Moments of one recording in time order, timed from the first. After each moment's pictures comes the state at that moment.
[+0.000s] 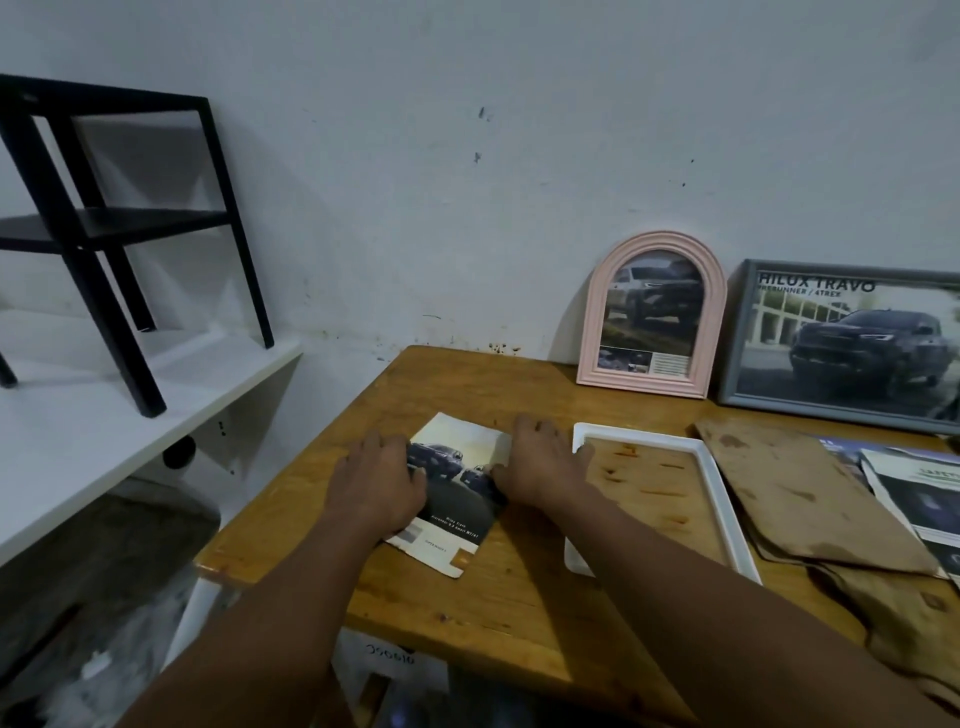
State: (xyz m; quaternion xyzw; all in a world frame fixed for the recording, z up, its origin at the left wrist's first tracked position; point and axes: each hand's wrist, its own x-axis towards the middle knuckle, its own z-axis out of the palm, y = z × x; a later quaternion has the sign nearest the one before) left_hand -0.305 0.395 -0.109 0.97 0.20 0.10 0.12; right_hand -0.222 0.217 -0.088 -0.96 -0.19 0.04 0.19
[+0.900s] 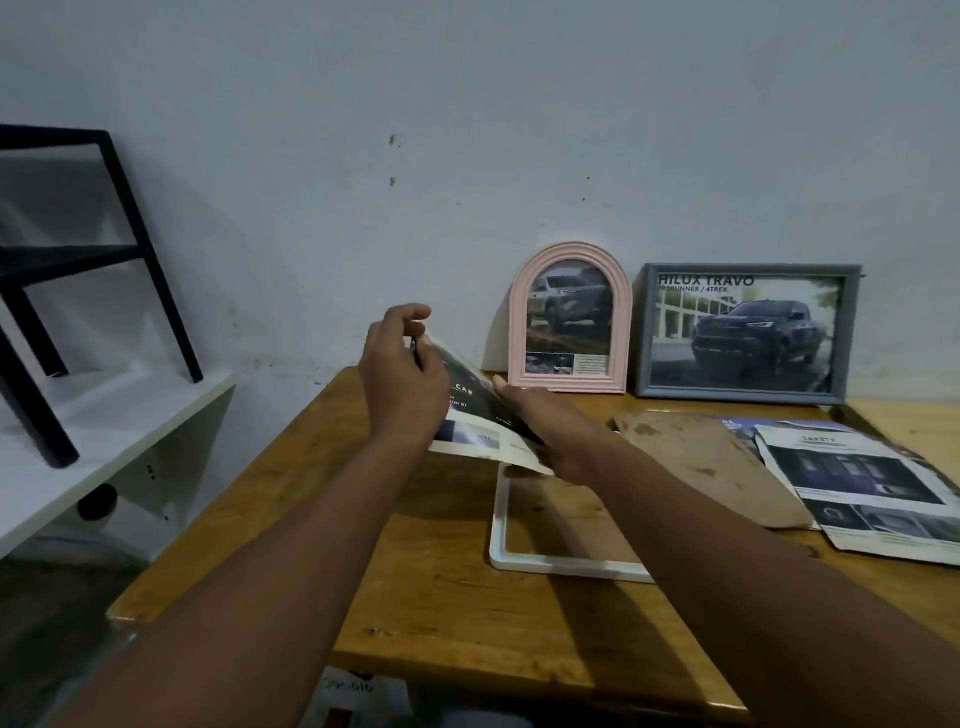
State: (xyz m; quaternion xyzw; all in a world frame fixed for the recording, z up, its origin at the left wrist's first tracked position) left_hand -0.262 0.275 -0.001 0.77 0.08 0.47 0.43; right_hand -0.205 0.130 -0.037 -0.75 -0.04 0.22 0.63
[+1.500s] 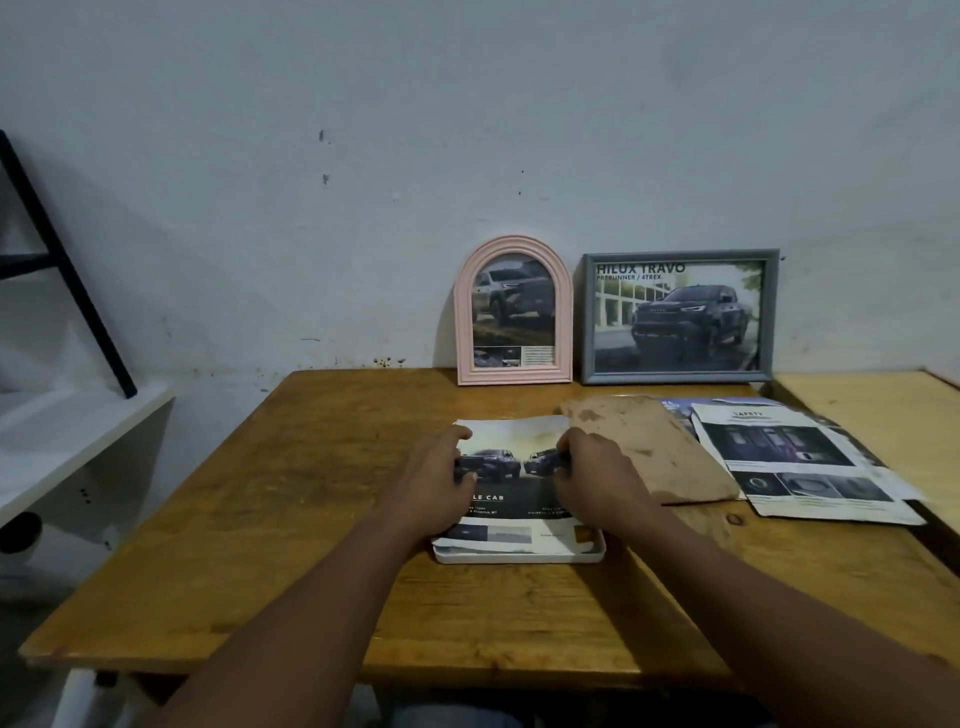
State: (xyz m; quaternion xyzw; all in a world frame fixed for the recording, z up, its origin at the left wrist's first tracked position) left_hand -0.252 0.239 -0.107 0.95 -0.02 0.08 0.31; right_hand -0.231 0.024 -0.095 -0.96 -0.07 -0.04 0.25
